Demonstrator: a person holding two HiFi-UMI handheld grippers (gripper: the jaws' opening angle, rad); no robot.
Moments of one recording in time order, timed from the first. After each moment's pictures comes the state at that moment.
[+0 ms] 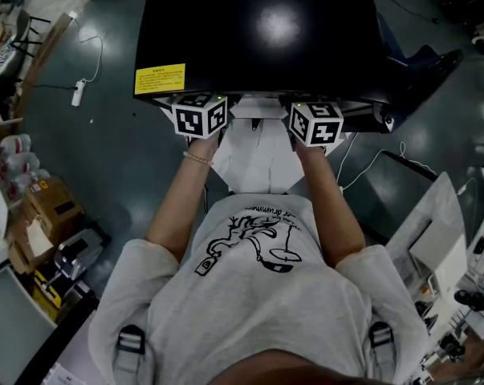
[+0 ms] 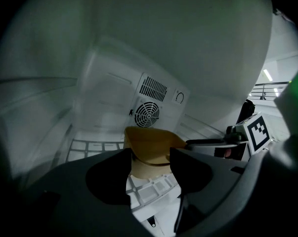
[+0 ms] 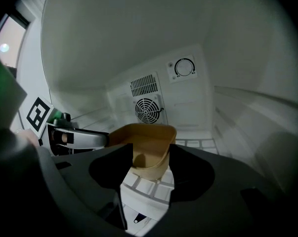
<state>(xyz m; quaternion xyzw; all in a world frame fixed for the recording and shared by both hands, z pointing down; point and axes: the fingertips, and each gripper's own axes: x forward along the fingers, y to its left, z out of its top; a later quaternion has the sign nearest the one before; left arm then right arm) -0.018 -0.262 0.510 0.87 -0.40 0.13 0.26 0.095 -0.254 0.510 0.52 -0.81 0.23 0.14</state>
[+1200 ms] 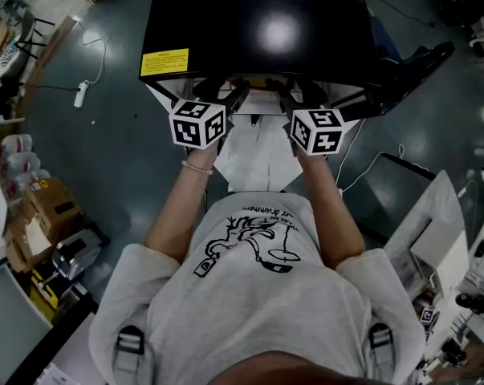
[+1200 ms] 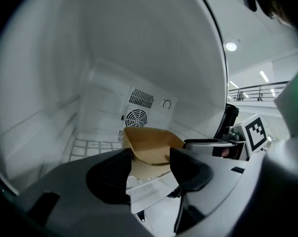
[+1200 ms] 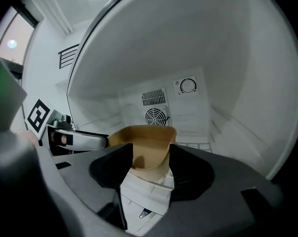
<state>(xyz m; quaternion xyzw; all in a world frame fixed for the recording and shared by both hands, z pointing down) -0.017 -0.214 0.480 0.88 -0.40 0.11 0.25 0.096 -0.211 0.476 0.51 -0.82 0.20 0.13</state>
